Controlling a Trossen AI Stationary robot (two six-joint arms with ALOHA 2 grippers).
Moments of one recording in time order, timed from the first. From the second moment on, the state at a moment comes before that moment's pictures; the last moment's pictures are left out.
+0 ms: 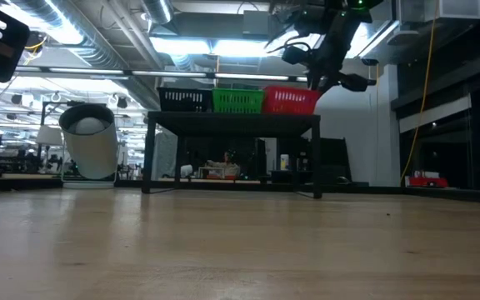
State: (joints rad) left arm -0.92 1.40 0.43 0.62 -0.63 -0.30; right arm -0.54 1.61 1.49 -0.96 0.03 0.89
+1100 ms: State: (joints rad) left arm -0.92 1.40 0.43 0.62 -0.63 -0.30; right arm -0.54 1.62 1.49 -0.94 0.04 0.87
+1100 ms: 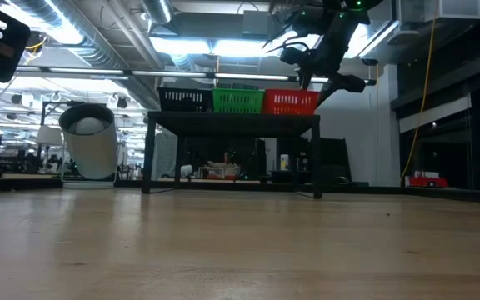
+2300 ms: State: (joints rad) left arm -0.96 1.19 0.43 0.63 -0.66 0.00; right arm 0.13 1.58 2.25 -1.39 0.70 0.42
